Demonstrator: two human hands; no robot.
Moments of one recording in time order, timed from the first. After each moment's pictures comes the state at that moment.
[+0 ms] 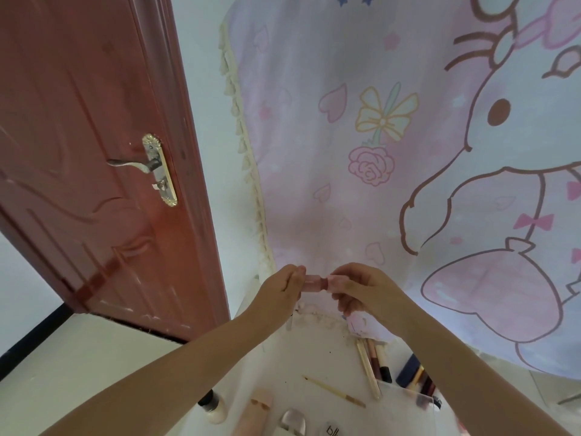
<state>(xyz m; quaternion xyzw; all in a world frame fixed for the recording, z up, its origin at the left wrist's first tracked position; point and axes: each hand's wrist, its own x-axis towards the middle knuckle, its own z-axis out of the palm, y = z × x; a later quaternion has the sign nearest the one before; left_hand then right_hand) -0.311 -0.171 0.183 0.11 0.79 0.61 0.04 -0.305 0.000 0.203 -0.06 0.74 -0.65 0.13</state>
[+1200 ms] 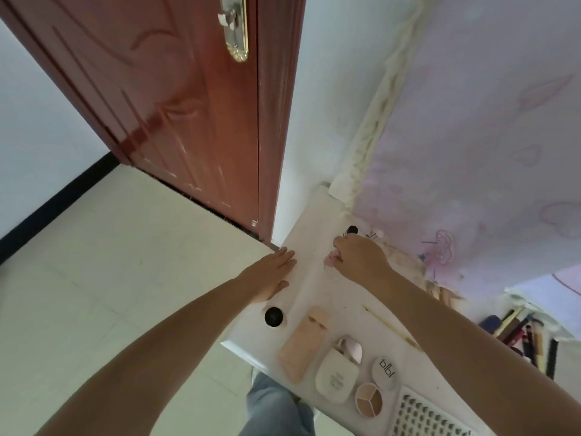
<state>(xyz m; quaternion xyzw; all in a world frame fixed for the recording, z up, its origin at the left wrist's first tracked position) -0.328 -0.316 -0.038 0.22 0.94 0.09 0.25 -0.377 -0.126 0.034 -0.20 0.96 0.02 0.18</state>
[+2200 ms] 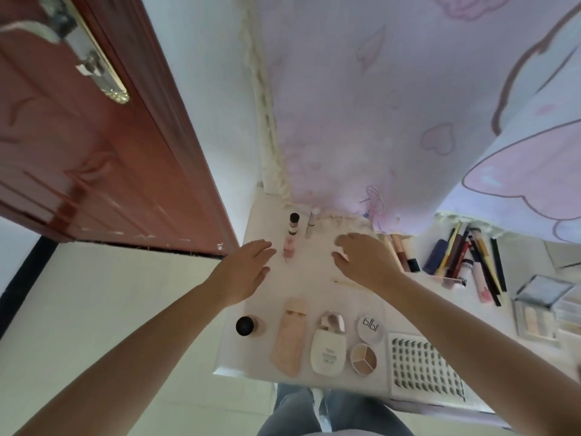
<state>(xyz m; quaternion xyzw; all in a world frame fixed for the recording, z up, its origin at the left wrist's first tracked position) -0.337 -0.292 0.037 0.39 0.91 0.11 0.00 -0.316 -0.053 0.040 -0.02 0.99 -0.07 0.13</state>
